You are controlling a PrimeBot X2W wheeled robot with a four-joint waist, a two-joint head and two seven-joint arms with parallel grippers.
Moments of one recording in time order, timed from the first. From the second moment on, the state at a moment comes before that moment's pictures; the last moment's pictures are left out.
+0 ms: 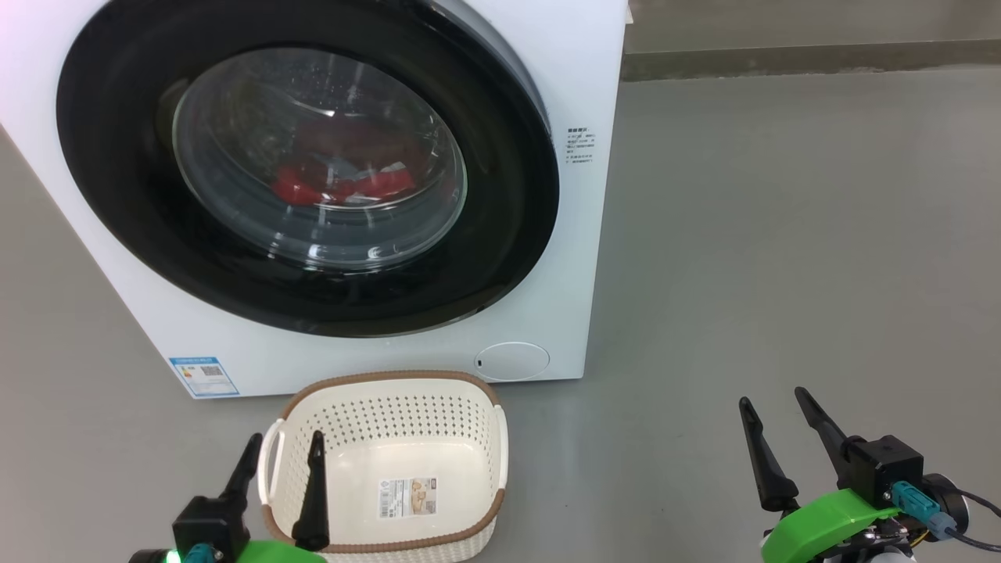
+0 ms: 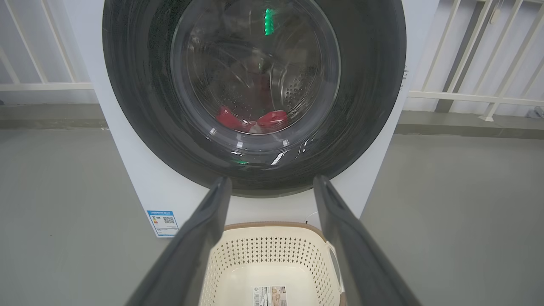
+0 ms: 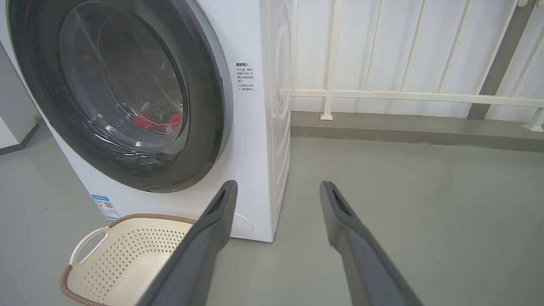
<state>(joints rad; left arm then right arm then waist) -0.11 0.04 -0.07 0.39 -0.20 0.01 -0.25 -0.07 -0.04 -0.02 0.39 0.18 0.13 -0.25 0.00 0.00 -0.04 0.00</state>
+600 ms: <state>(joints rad) -0.11 0.05 -0.09 0.39 -0.20 0.02 -0.25 -0.07 -0.04 0.00 0.41 0.25 0.13 -0.25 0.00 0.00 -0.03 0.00</state>
